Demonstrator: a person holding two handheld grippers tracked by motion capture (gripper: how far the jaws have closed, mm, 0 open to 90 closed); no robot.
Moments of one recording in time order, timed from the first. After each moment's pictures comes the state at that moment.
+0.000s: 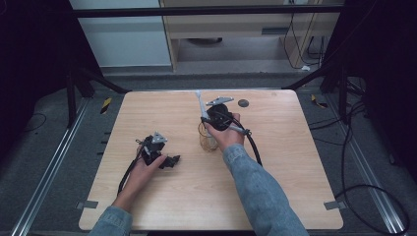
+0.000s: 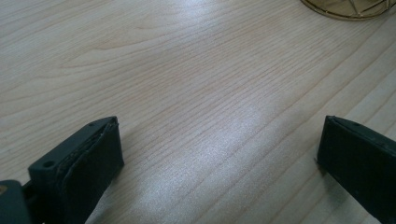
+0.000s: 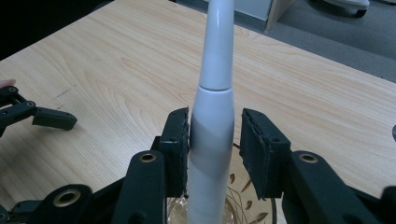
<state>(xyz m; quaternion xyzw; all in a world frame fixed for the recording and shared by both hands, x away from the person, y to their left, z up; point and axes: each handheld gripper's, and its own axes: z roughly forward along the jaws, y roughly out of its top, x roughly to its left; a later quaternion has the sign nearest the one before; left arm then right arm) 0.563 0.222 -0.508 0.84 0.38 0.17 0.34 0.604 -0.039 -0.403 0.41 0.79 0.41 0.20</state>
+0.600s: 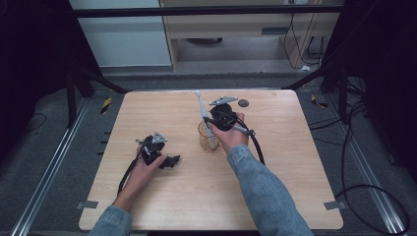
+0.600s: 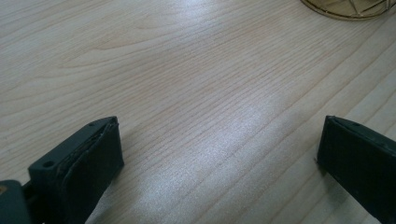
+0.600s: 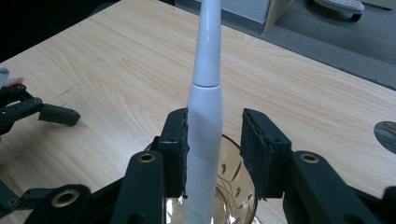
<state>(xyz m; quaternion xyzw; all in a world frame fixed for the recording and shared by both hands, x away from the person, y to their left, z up) 0.563 0.222 -0.508 0.84 0.38 0.17 0.34 0.596 -0.050 -0.393 0.41 0.79 0.41 0.21</state>
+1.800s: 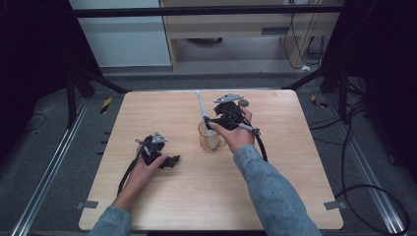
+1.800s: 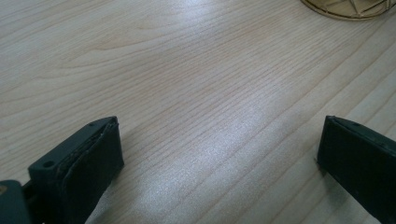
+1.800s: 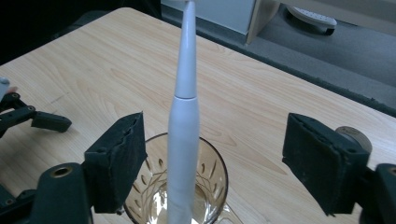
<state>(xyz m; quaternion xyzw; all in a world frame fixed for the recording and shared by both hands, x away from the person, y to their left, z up) 0.563 0.222 -0.508 0.84 0.38 0.17 0.34 0.583 -0.061 -0.372 0.41 0.78 0.41 0.25</state>
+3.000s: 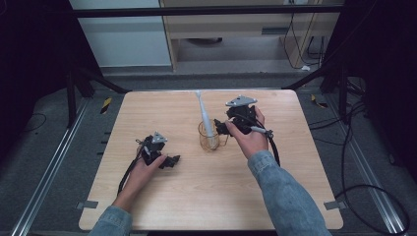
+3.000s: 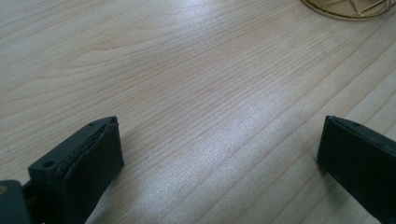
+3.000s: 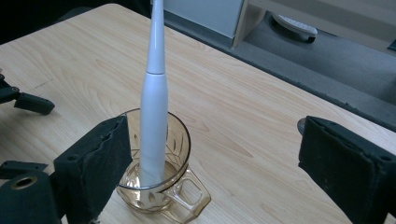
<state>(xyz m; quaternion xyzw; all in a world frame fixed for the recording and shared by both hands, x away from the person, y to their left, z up) 0.563 0.222 -0.508 0.84 0.38 0.17 0.34 0.565 -0.093 -0.366 0.40 0.78 0.40 0.27</state>
